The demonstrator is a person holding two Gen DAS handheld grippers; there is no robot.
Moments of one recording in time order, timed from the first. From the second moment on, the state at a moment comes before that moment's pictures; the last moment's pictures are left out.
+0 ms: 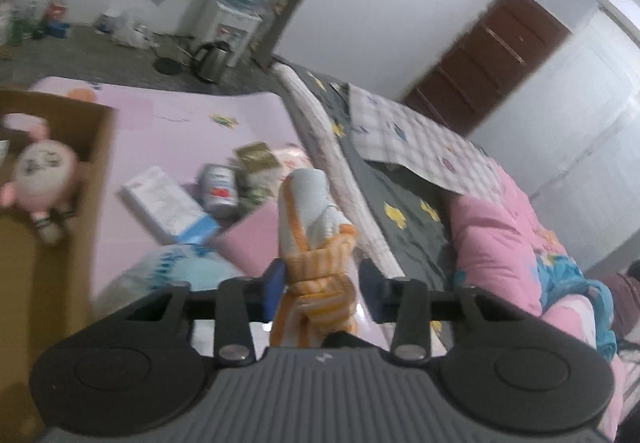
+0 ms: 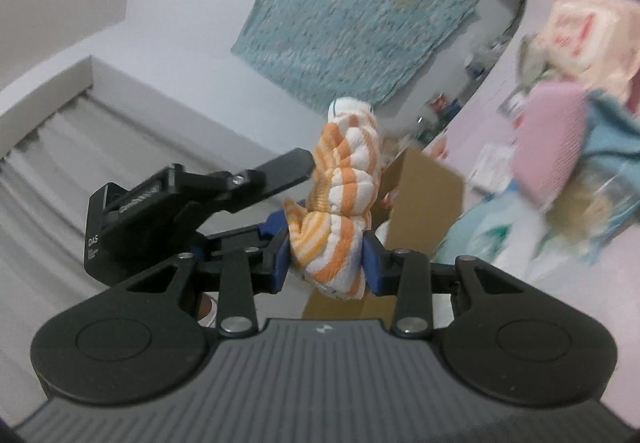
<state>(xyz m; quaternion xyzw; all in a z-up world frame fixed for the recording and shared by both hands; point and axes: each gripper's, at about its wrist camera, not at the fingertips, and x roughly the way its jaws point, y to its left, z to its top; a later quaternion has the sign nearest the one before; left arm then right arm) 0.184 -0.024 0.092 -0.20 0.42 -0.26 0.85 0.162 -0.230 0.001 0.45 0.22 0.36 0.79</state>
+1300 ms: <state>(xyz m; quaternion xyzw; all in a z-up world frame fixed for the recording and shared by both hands) 0.229 0.275 0.054 -0.31 0.35 0.03 0.88 0.416 0.109 -0.022 0.27 0.49 0.19 0.80</state>
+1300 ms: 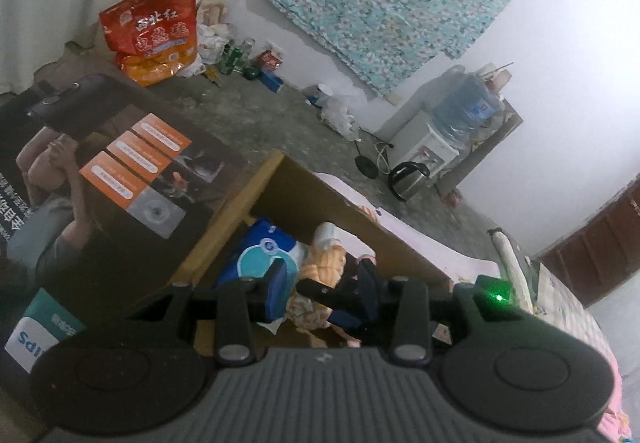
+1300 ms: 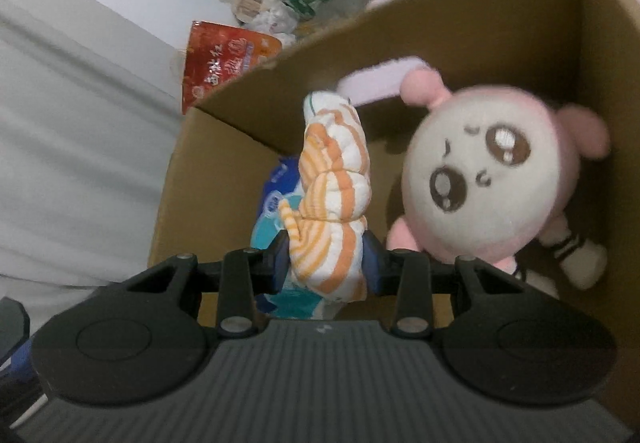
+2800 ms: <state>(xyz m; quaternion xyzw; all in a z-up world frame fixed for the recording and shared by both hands) 0.114 0.107 0.090 -0.11 0.33 -0.13 0.93 0.169 -0.211 0.056 0.36 0.29 0.23 0.86</state>
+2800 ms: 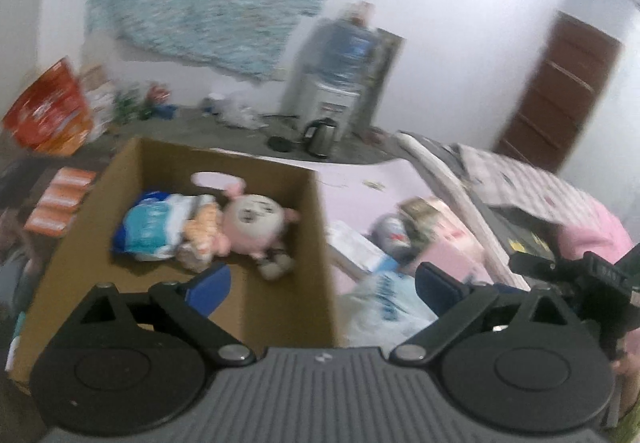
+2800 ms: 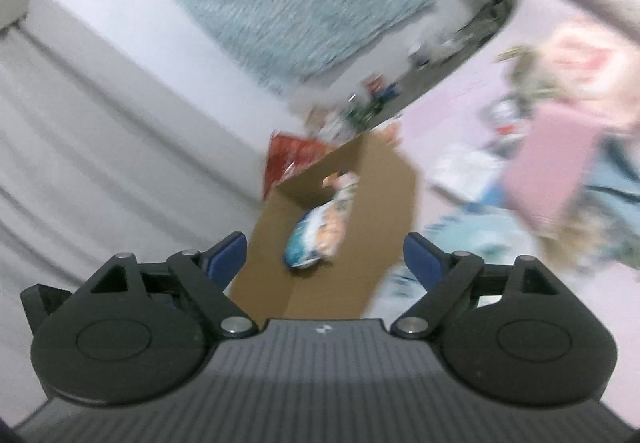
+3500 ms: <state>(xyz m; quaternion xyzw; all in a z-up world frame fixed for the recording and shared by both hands) 0.107 -0.028 0.064 -0.05 0.35 -0.26 0.90 0.085 -0.289 -0.067 0.46 0.25 0.14 0.84</state>
